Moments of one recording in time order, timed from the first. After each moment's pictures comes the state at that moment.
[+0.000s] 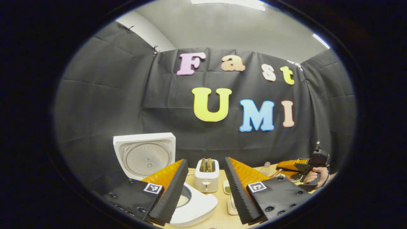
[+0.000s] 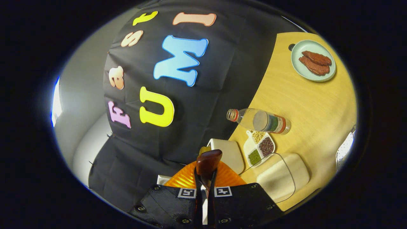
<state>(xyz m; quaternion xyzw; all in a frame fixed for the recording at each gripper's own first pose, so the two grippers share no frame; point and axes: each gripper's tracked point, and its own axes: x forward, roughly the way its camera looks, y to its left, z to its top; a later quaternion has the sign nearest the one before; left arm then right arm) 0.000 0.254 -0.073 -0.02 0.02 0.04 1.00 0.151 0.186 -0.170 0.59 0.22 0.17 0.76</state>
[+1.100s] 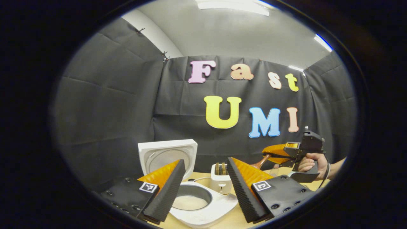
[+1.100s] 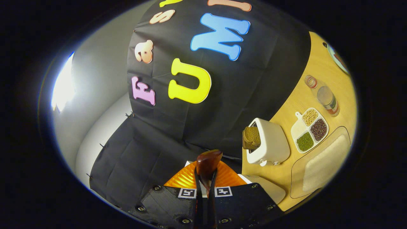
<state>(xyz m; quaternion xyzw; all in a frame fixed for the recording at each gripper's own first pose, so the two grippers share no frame) -0.040 0.339 -0.066 -0.02 -0.01 0.06 1.00 0.152 0.350 -0.088 0.52 0.22 0.29 0.77</state>
